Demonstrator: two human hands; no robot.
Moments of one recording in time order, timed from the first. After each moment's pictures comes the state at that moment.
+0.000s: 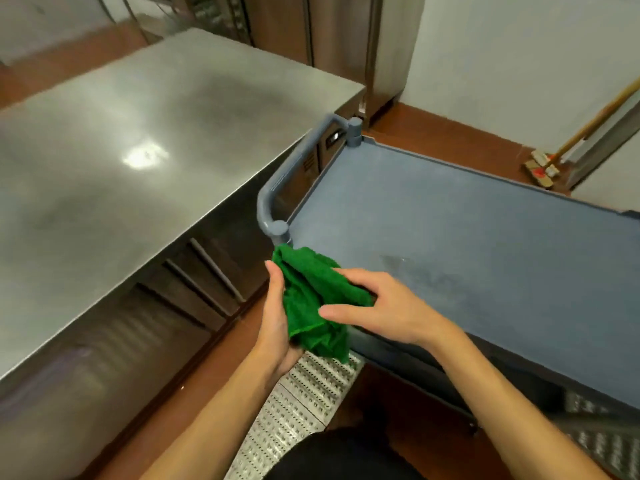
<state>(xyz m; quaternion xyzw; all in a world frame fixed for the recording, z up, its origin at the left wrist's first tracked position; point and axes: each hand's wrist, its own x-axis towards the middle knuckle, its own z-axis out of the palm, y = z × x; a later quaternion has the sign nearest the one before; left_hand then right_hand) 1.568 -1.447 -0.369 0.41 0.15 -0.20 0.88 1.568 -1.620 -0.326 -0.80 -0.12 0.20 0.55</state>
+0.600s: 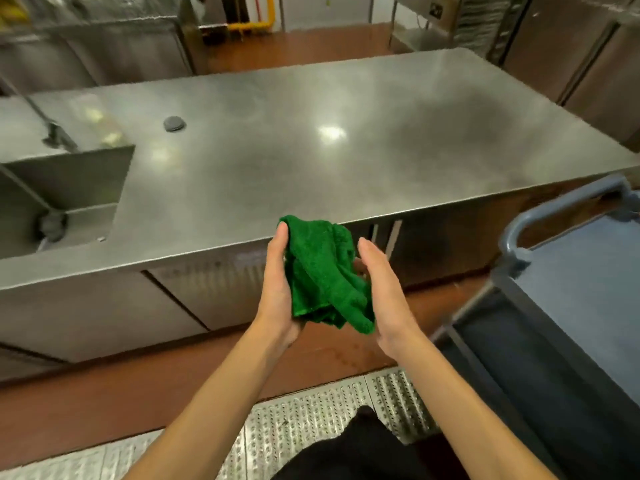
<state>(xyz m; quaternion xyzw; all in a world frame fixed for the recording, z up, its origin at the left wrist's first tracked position) 1.396 -1.132 -0.303 0.43 0.26 0.14 0.86 1.463 -1.248 -0.317 -0.63 -0.10 0.33 0.69</state>
